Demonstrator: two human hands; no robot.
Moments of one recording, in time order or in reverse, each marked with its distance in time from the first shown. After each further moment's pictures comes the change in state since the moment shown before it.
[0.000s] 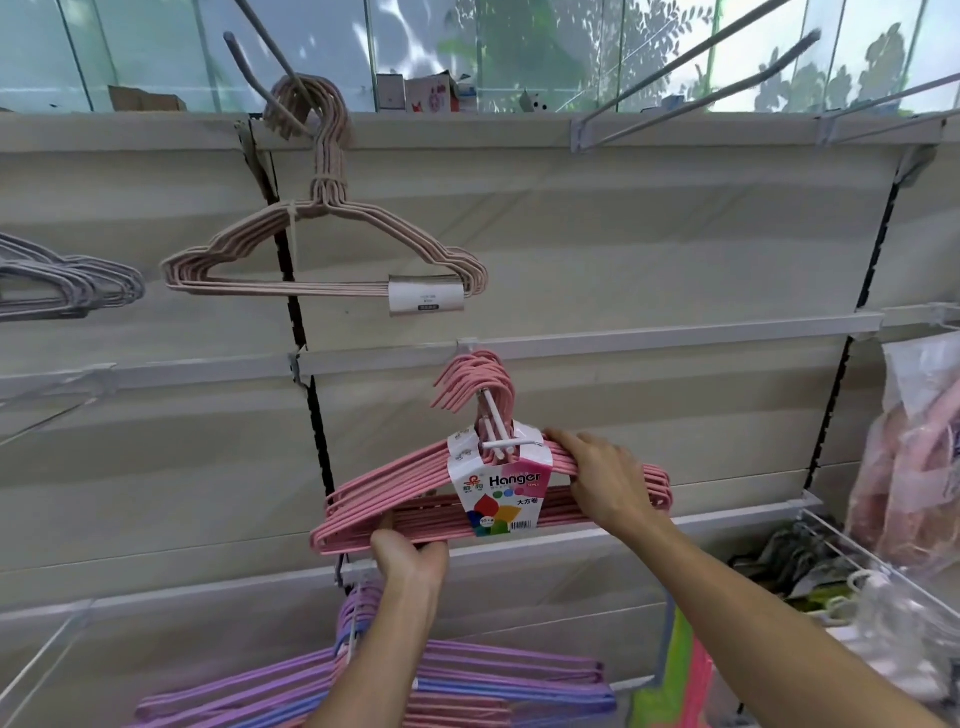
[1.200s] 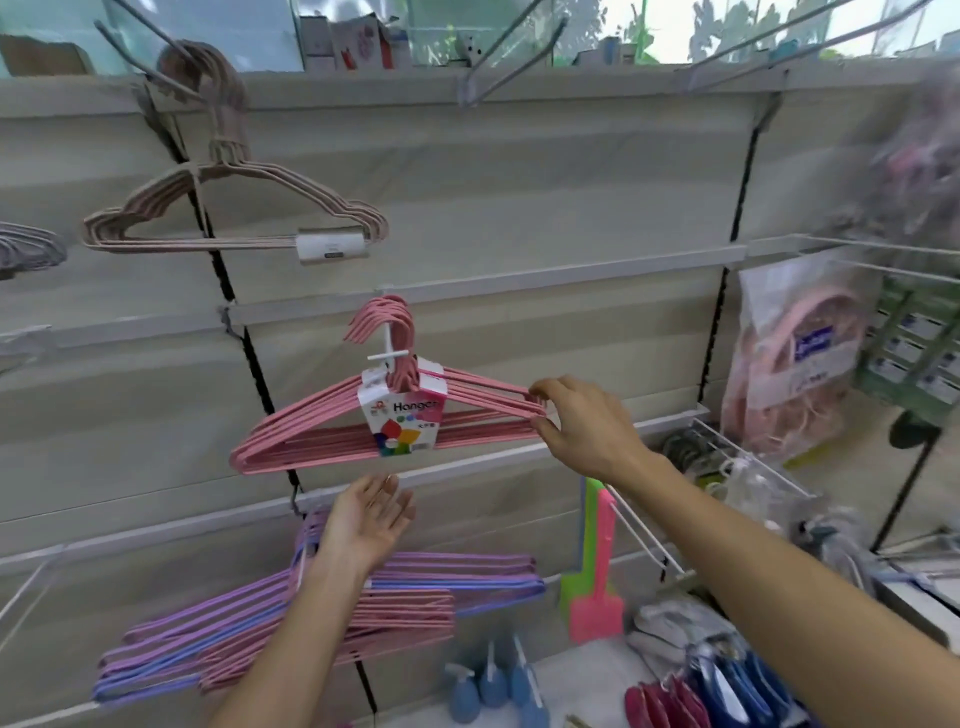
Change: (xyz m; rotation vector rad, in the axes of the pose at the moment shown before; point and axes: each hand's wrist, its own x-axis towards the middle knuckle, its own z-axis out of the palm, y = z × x) left_hand -0.108 -0.006 -0.044 0.611 -0.024 -0.282; right_hand -0.116 0.041 -0.097 0.024 -0.020 -0.009
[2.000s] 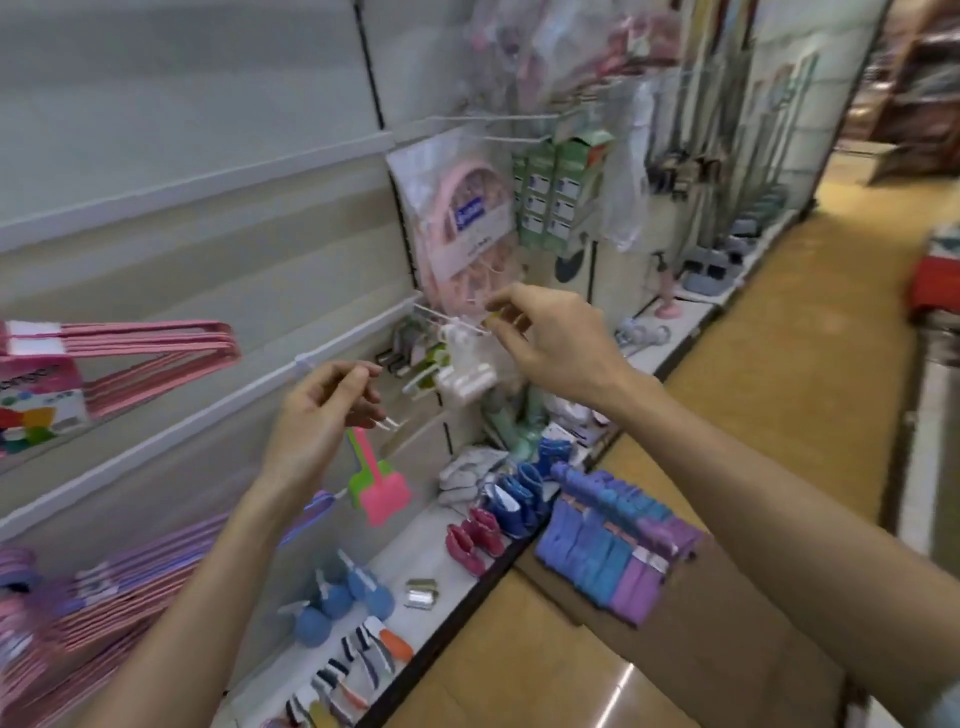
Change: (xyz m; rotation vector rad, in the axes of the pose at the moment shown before) left_hand -0.152 -0.206 0.139 0.927 -0.755 0.470; right_hand -0.269 0.127 -0.156 -0.030 0.298 0.332
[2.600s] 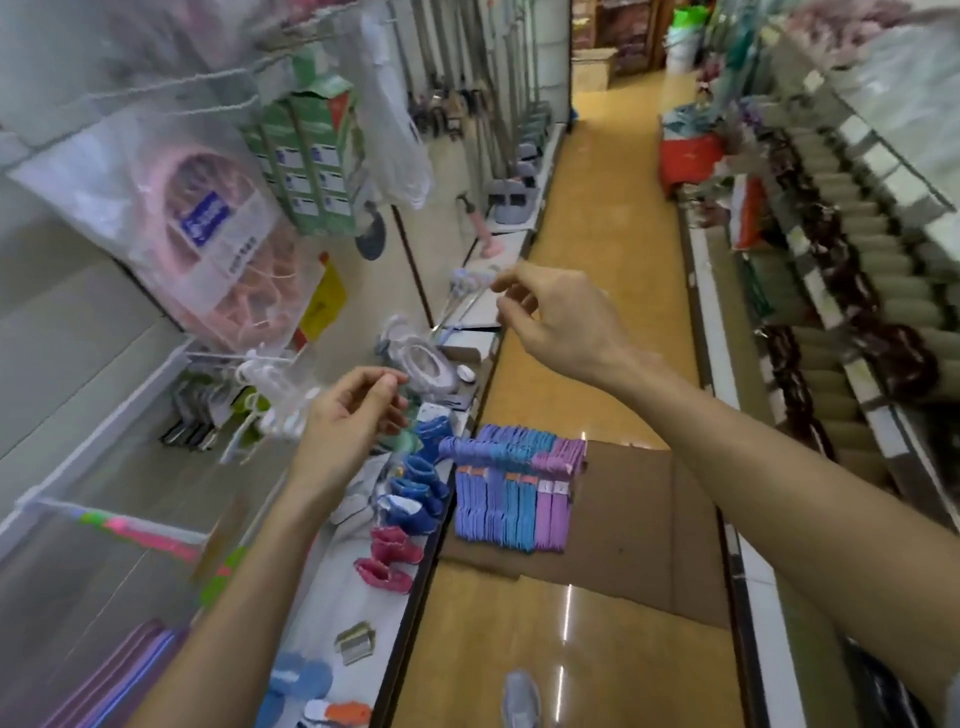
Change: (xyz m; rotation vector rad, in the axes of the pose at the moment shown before) left_hand 0.073 -0.050 0.202 0.090 -0.537 0.010; right_hand -0.063 0.156 -0.056 -0.156 0.155 0.517
